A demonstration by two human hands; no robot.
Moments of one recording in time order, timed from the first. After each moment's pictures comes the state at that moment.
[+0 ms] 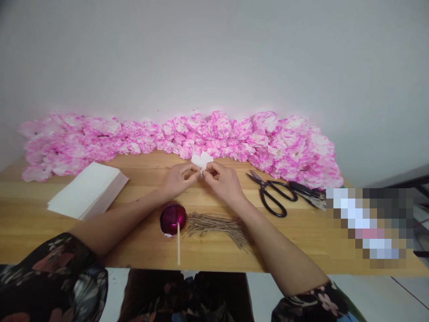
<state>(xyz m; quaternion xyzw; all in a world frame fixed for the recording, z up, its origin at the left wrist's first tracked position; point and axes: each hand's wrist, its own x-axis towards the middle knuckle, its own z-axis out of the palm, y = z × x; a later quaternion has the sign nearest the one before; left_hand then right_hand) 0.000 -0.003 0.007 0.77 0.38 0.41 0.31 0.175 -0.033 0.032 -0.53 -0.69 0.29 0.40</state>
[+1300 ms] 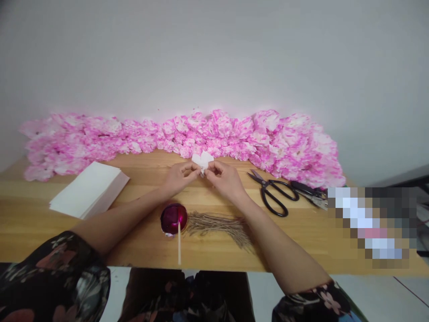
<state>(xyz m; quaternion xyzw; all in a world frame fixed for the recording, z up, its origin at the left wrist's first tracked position) 0.000 -0.001 0.008 0.73 0.40 0.41 0.38 0.179 -0.027 0.030 -0.53 -0.64 0.39 0.39</state>
